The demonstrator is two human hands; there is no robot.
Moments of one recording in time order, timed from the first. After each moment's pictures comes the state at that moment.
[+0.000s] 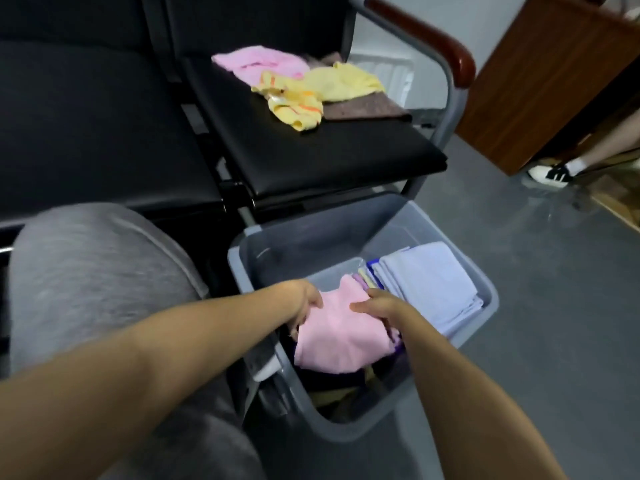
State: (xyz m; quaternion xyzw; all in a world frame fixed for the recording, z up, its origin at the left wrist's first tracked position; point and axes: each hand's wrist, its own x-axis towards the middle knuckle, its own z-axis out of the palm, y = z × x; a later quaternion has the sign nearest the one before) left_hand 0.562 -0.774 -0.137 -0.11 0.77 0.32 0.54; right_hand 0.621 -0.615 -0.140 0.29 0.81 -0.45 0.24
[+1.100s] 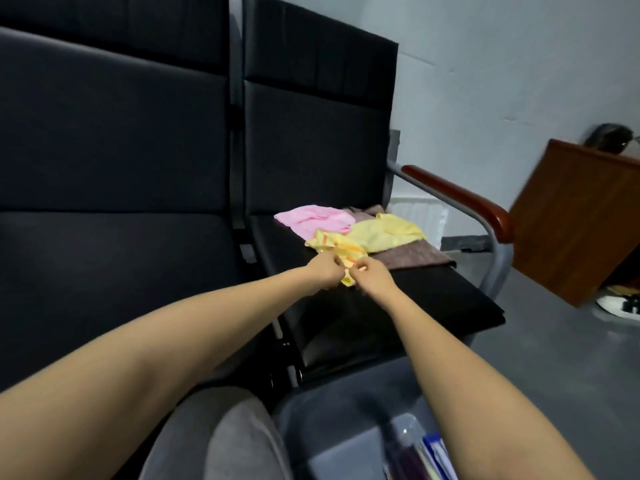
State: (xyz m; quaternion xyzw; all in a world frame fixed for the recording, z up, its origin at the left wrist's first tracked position) left_hand 0.365 -0.819 0.038 0.11 0.86 0.49 0.13; right_hand 0.378 -0.702 0.027 0.10 0.92 -0.37 -0.05
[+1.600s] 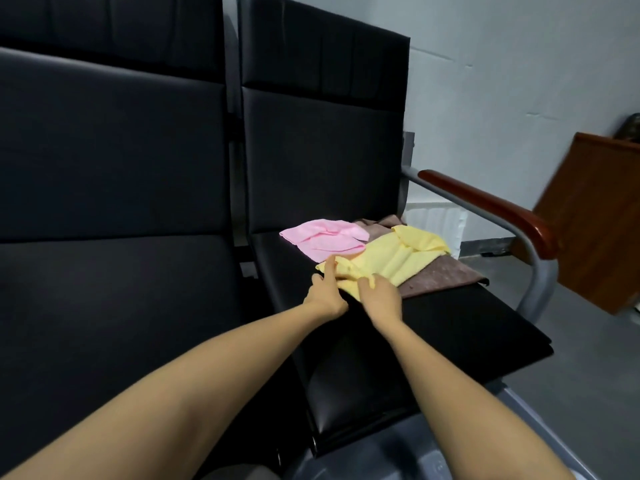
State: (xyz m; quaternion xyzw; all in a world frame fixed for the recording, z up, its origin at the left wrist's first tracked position) left_hand 0.296 -0.813 -0.007 0.08 0.91 0.40 0.09; right_hand 0.306 -0.701 -0.010 0.14 0.91 -0.35 -0.16
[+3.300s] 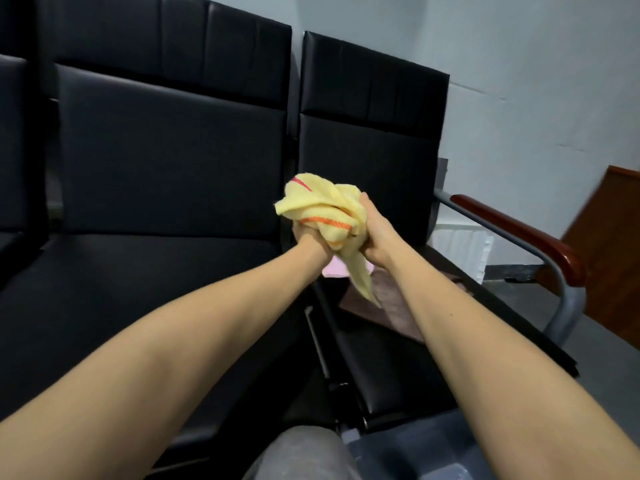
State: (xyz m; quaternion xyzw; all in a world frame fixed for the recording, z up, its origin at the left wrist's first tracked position) left_hand 0.352 -0.932 0.130 0.02 0.67 0.74 0.02; right_hand 0.311 -0.825 0.134 0.06 0.66 -0.75 0.04
